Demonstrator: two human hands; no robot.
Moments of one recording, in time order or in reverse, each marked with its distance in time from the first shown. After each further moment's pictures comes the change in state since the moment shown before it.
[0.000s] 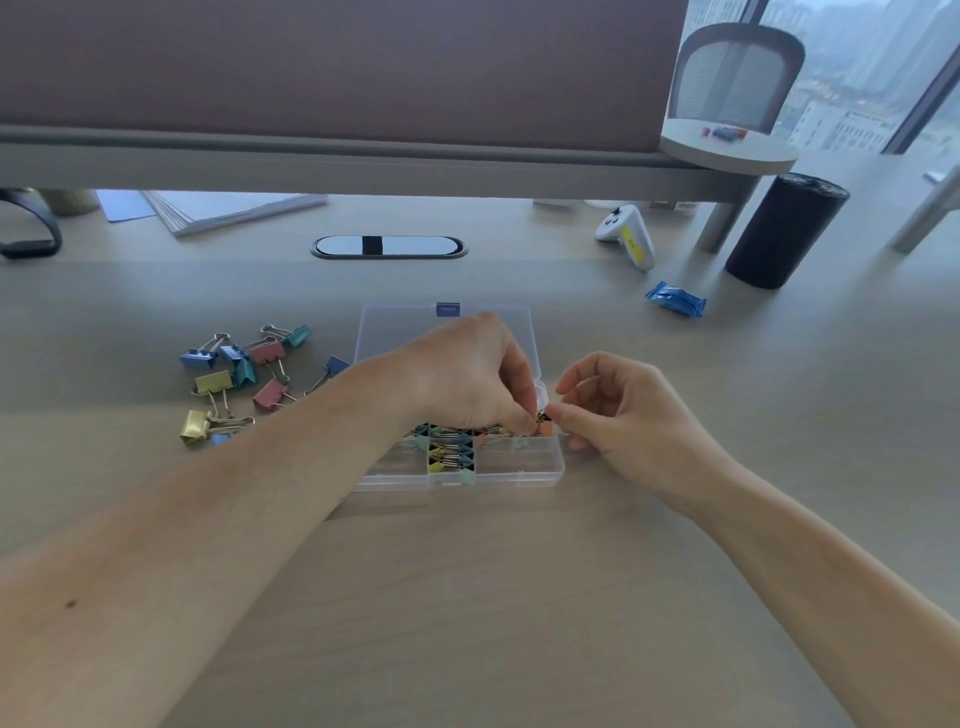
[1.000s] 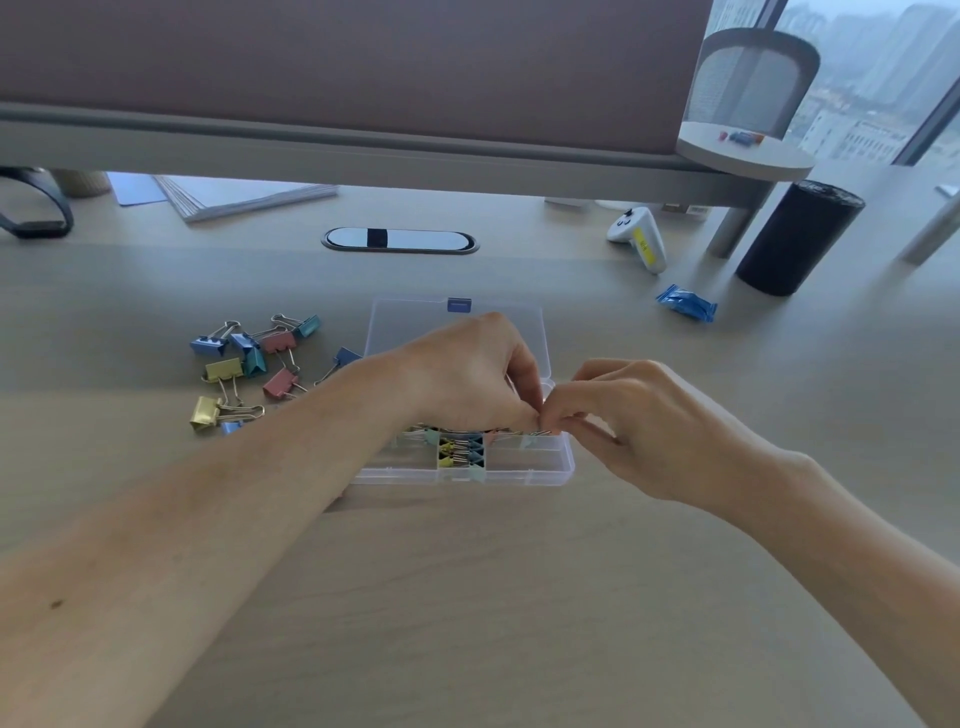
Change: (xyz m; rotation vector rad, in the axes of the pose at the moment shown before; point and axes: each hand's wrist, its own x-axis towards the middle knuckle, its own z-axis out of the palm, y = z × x) left_hand -0.007 -0.007 -0.001 -0.042 -0.023 0.050; right_hand 0.001 -0.014 -0.021 -0.767 -0.256 -0.754
